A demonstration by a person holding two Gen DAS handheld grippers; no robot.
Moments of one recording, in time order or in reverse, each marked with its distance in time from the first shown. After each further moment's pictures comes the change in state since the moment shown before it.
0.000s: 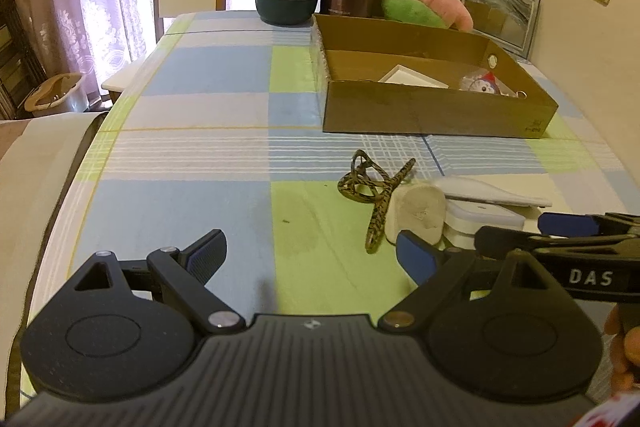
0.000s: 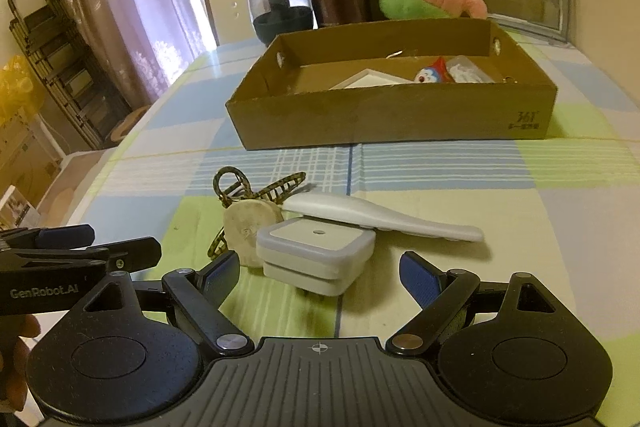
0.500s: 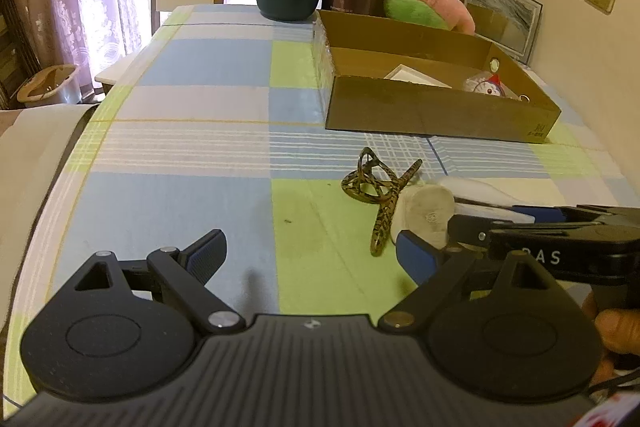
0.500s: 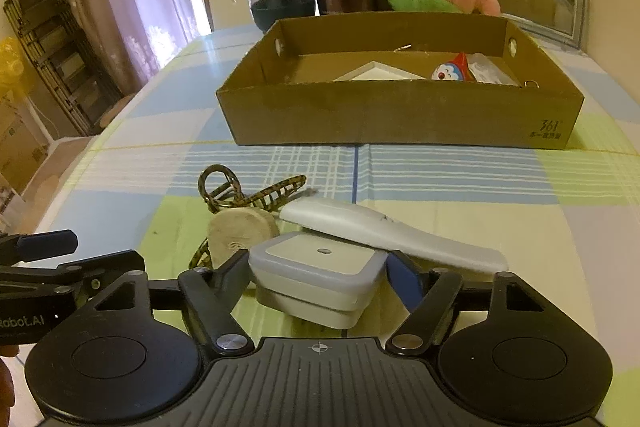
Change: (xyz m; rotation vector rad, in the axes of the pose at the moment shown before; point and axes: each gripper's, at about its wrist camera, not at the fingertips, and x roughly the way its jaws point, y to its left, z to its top) left arm 0.012 0.011 -0.003 -0.028 -0.002 -0.036; right arm 0.033 0.006 0.008 -0.036 0.023 -0.031
